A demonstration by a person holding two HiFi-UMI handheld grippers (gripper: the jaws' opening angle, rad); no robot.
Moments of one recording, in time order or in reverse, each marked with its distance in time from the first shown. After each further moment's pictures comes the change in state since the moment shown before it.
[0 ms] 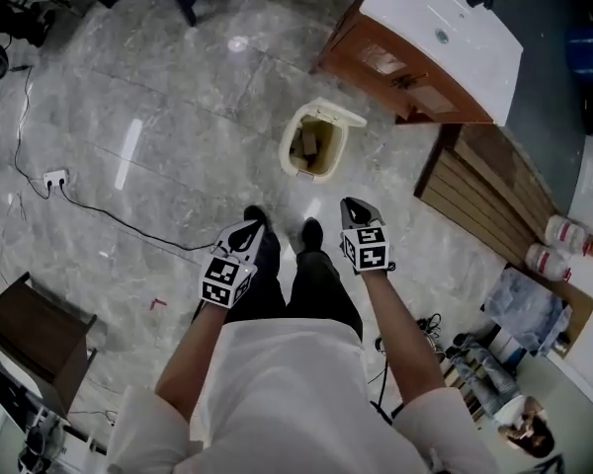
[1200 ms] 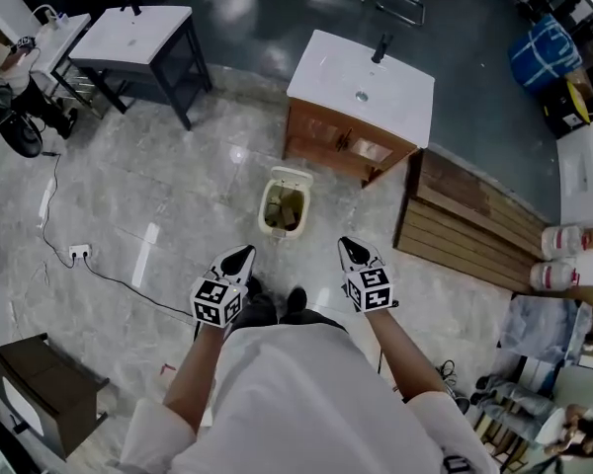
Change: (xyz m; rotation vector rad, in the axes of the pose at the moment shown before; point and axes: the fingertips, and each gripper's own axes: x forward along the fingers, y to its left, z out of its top) left arm -0.059 -0.148 0.125 0.139 -0.222 0.021; right arm -0.227 -0.055 0.041 0.000 -0.387 0.011
